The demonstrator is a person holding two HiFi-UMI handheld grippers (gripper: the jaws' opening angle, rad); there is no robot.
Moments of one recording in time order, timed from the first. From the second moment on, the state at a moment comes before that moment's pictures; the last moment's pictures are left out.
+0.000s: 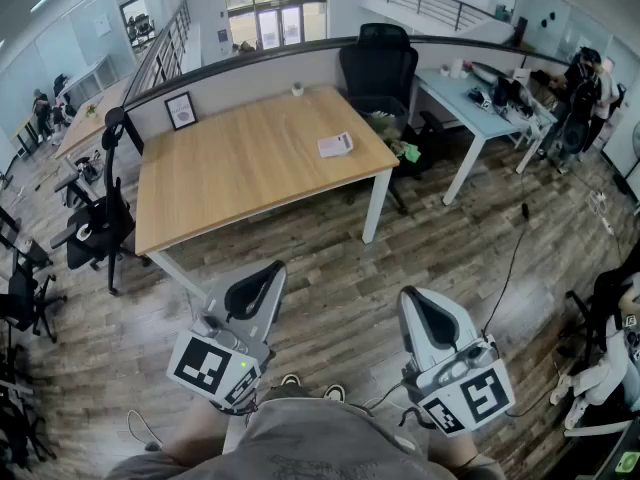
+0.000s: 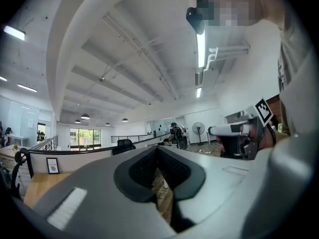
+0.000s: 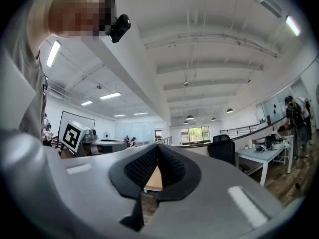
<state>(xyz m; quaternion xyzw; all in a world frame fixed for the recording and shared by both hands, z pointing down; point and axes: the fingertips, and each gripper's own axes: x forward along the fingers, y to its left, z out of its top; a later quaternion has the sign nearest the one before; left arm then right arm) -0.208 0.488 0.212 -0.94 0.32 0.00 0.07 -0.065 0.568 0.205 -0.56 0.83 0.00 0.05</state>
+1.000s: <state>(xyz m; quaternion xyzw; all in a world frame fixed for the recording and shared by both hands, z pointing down) -0.192 0.472 0.231 -0.94 0.33 -0.02 0.07 -0.041 0.553 0.226 -0.56 0.83 -0.02 0.05</state>
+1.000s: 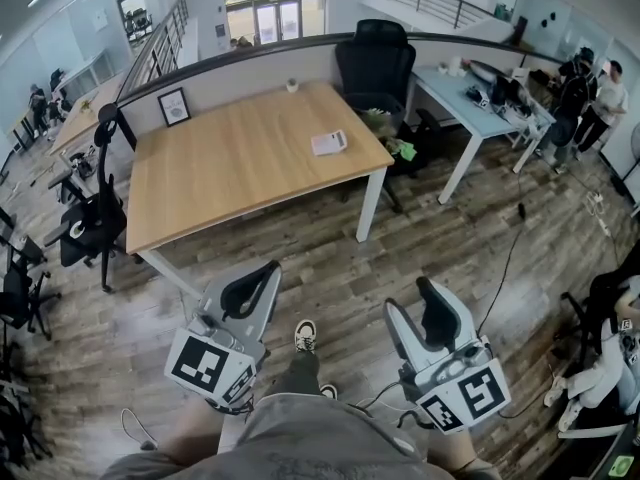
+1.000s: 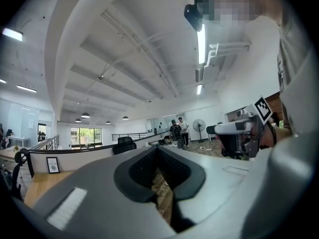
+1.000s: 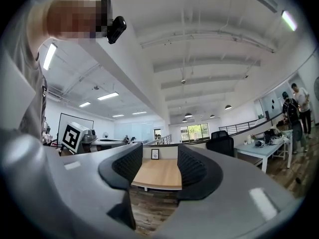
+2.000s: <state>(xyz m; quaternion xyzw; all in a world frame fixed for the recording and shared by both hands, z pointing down) -0.162 0.240 0.246 -0.95 0.30 -0.05 0.05 -0.004 0.318 0.251 -0.59 0.80 -0.08 0.02</state>
